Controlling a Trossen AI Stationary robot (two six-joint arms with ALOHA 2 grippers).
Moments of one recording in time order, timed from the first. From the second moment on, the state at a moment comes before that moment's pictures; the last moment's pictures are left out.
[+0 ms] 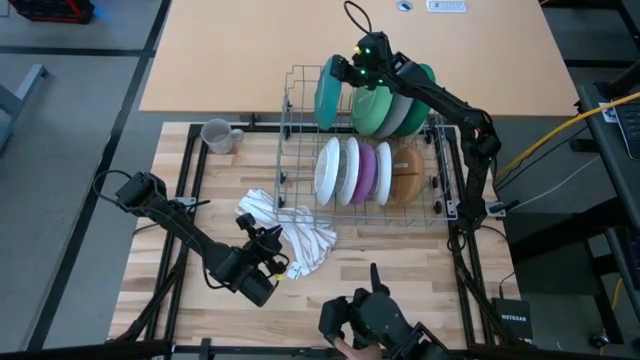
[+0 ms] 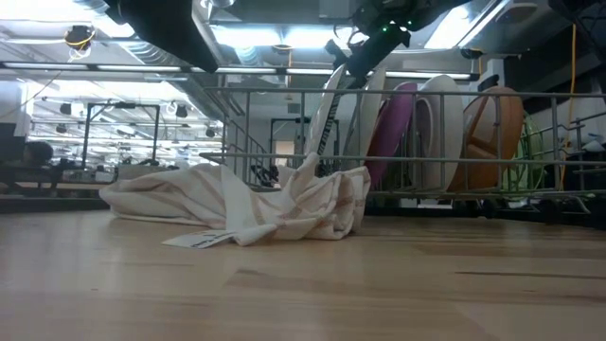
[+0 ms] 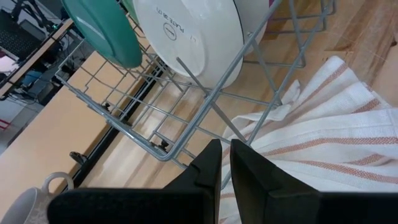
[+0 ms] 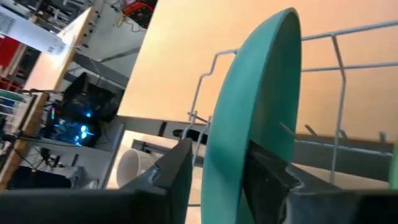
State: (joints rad) left arm -0.61 1.73 1.27 -1.05 -1.13 -0.96; right arm -0.75 1.90 1.92 -0.53 -0.10 0.82
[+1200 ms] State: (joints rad) left arm -0.61 1.73 1.27 -1.06 -1.13 -0.96; right arm -0.79 1.90 1.93 -0.71 0.06 0.54
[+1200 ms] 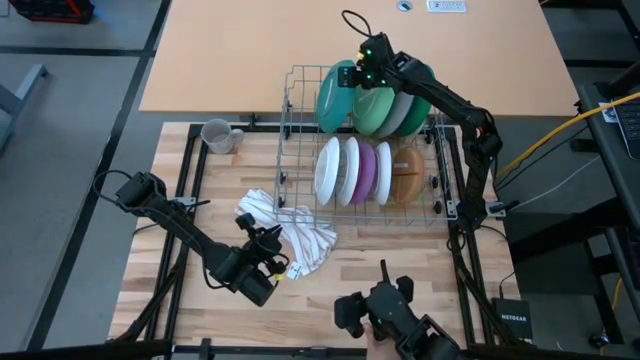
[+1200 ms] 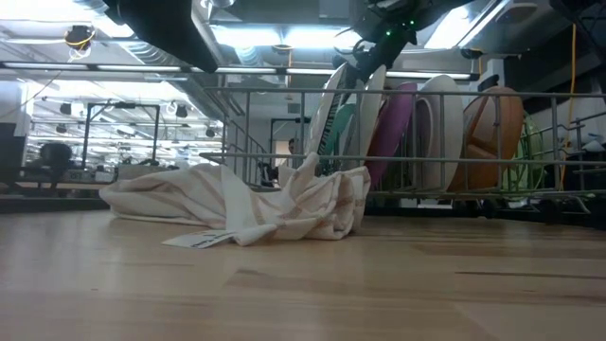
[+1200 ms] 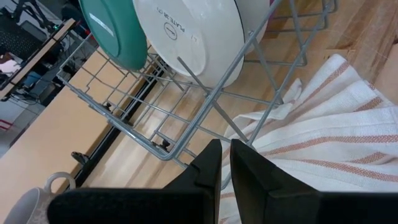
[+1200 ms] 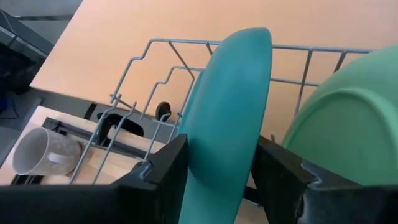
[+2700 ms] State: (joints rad) left arm -0.61 1.73 1.27 -1.06 -1.13 -0.92; right arm -0.79 1.90 1.95 -0.77 -0.09 0.49
